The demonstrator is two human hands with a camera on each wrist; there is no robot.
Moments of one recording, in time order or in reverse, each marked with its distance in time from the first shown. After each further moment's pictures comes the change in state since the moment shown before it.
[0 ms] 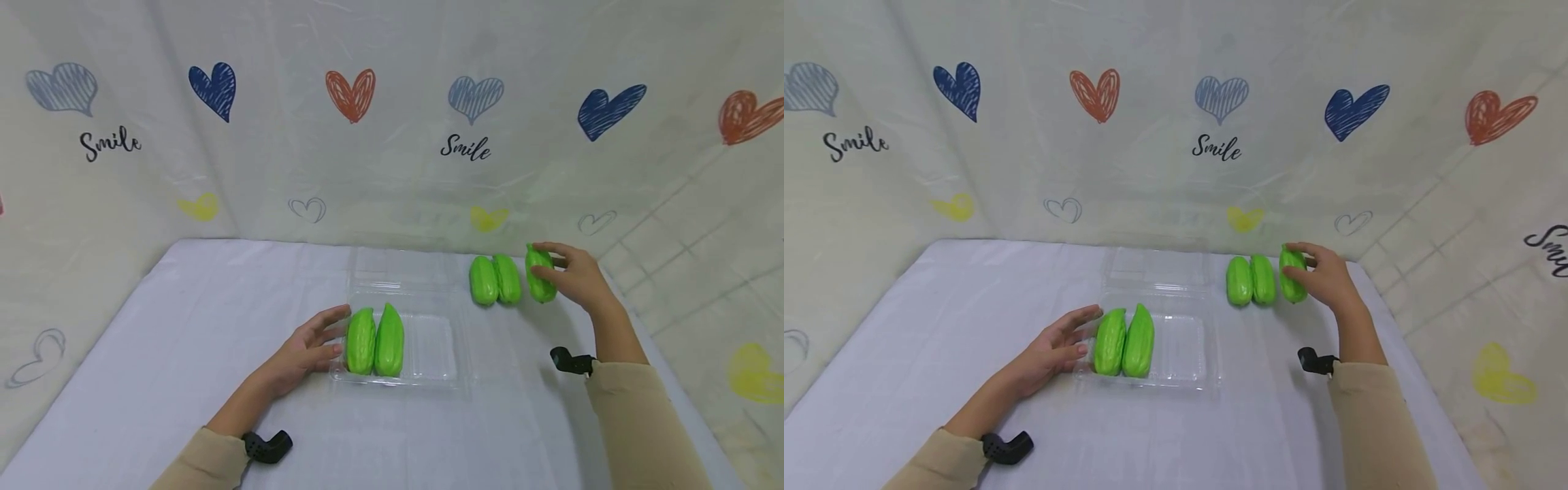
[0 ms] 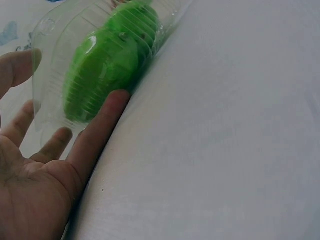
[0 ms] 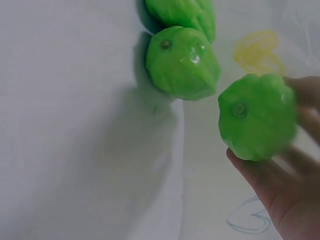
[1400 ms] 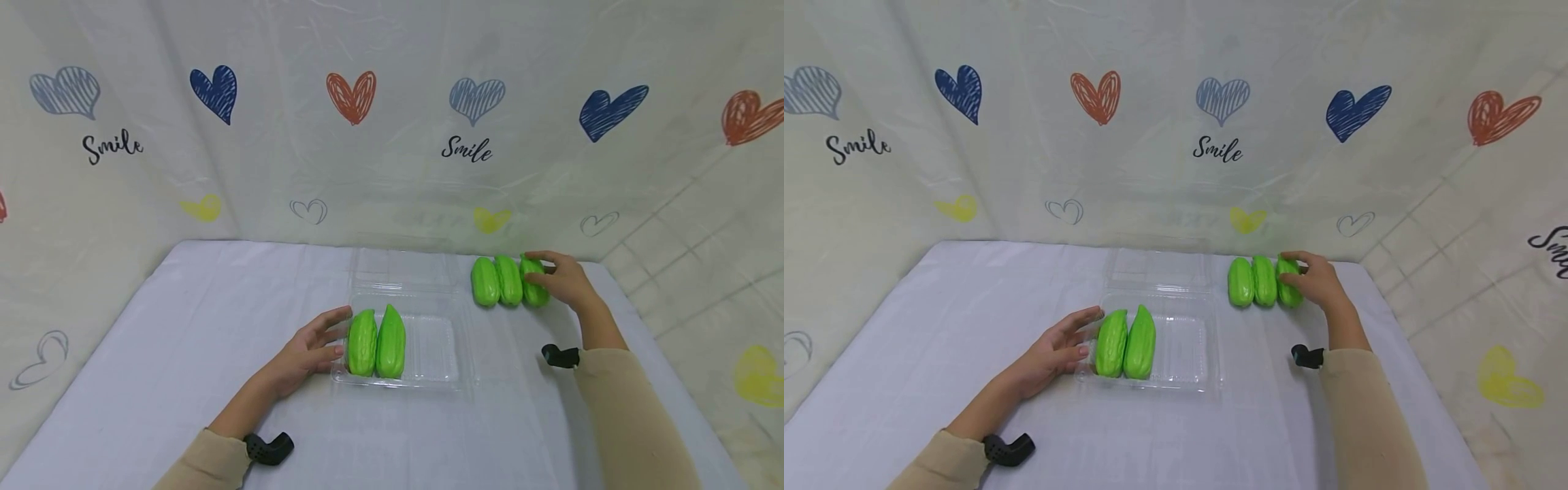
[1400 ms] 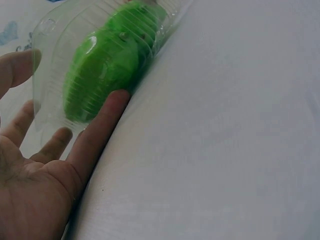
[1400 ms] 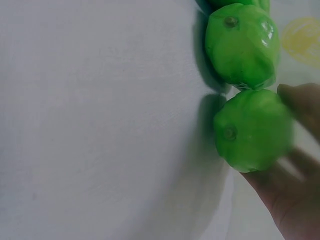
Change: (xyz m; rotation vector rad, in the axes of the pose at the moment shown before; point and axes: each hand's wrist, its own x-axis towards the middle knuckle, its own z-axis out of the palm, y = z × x) left_hand 0.002 -0.002 0.000 -0.008 0.002 -0.011; right_hand 0.031 0.031 0.020 -0.028 -0.081 0.107
